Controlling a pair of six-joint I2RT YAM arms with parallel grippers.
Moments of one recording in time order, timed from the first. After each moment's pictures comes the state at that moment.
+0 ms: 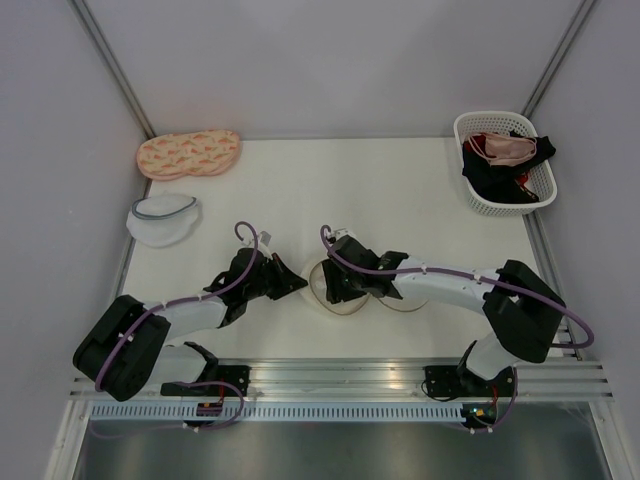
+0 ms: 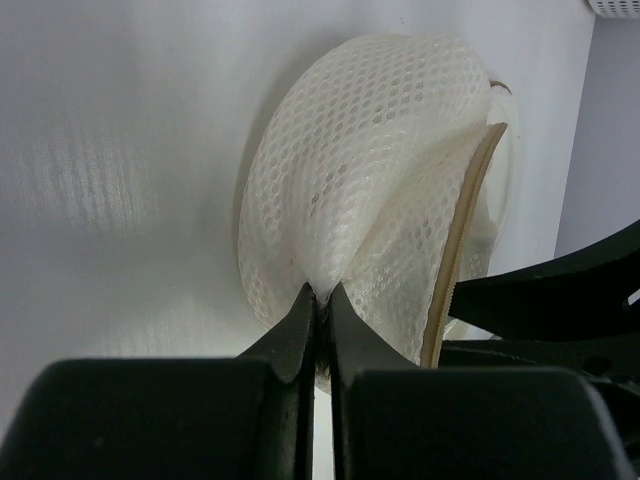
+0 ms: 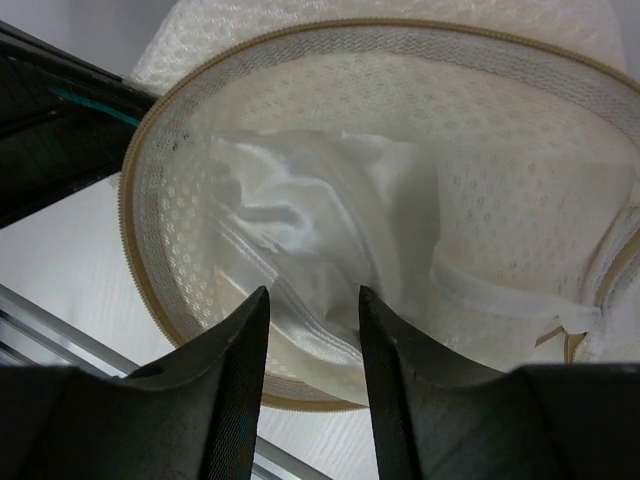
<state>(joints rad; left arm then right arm) -0.55 1.29 0.32 0.39 0.22 -0.94 0.95 1.57 0.94 -0.33 0.04 0.61</state>
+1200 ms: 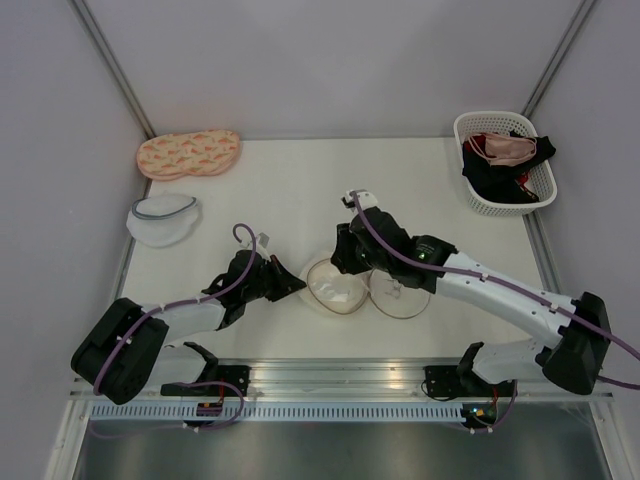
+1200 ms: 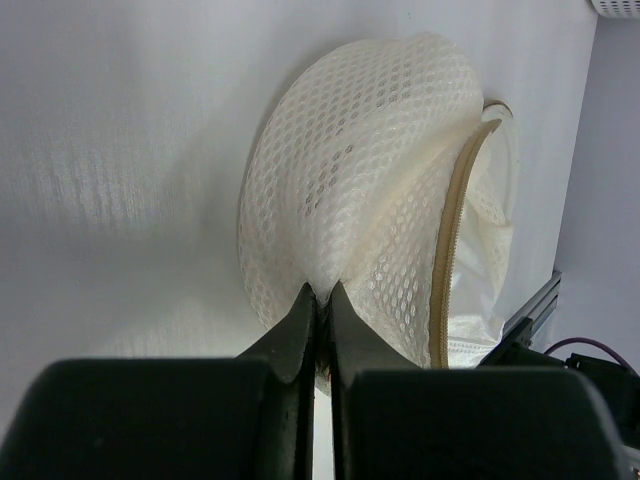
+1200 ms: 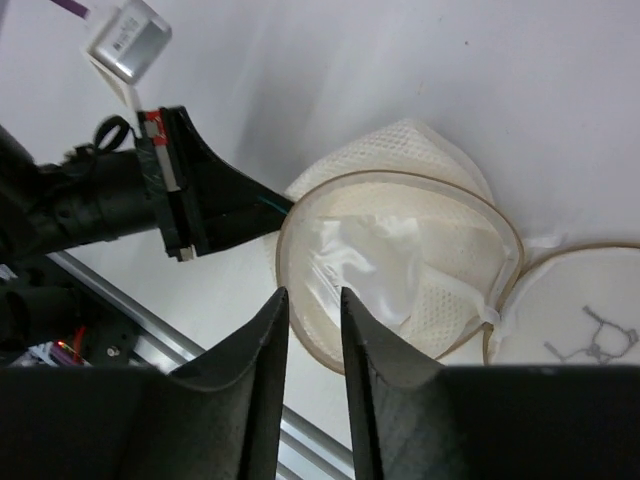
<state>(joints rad) -0.54 1.27 0.30 0.39 0.22 -0.94 0.93 1.28 1.12 -0.48 0.15 0.58</state>
